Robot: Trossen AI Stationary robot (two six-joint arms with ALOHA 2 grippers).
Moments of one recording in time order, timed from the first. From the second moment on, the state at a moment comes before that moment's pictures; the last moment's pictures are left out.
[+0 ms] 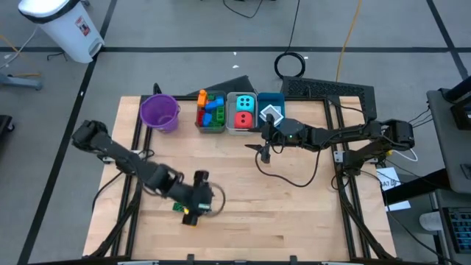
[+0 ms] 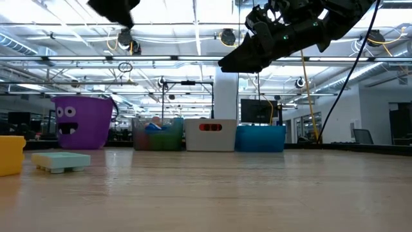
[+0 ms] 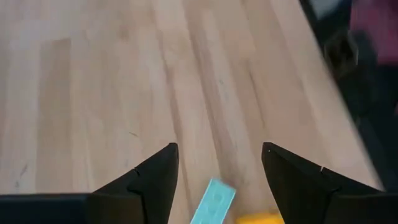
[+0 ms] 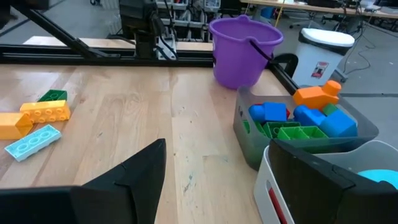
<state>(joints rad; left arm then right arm) -0.50 1.48 1.16 -0.57 -0.17 -0.24 -0.16 1.40 0.73 0.41 0.00 -0.09</state>
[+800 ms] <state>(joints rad) -0.57 1.87 1.16 -0.74 -0.20 -0.23 -0.16 1.40 0.73 0.41 0.00 -0.07</state>
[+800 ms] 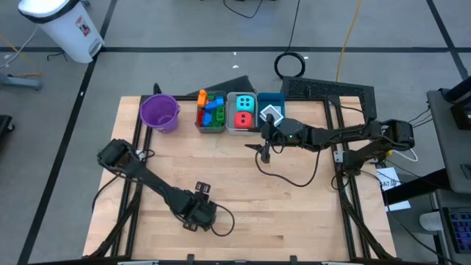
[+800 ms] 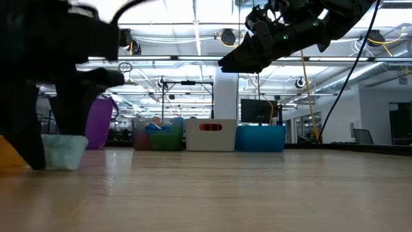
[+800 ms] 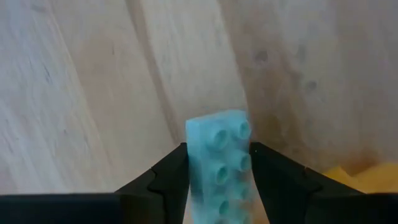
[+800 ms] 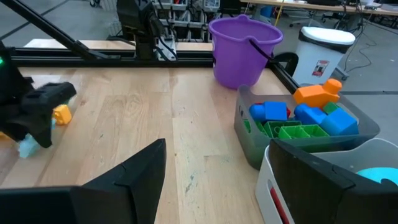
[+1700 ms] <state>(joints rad) -0.40 1.91 1.25 -0.79 -0.38 -0.30 -0.16 1.40 0.73 0.42 0.00 -0.07</state>
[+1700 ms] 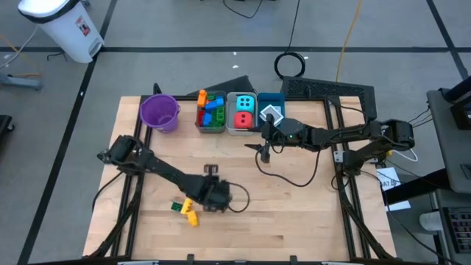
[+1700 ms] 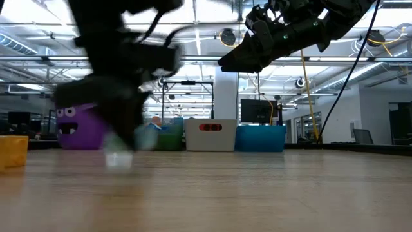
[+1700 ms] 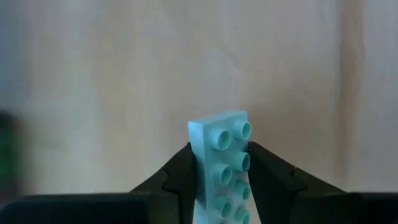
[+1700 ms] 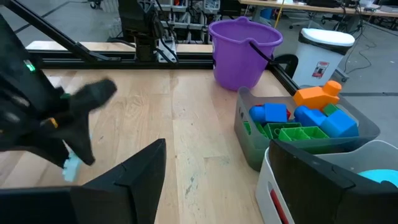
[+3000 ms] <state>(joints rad) 0.44 1.45 0.69 0.24 -0.41 -0.30 -0.16 1.40 0.73 0.41 0.00 -0.09</state>
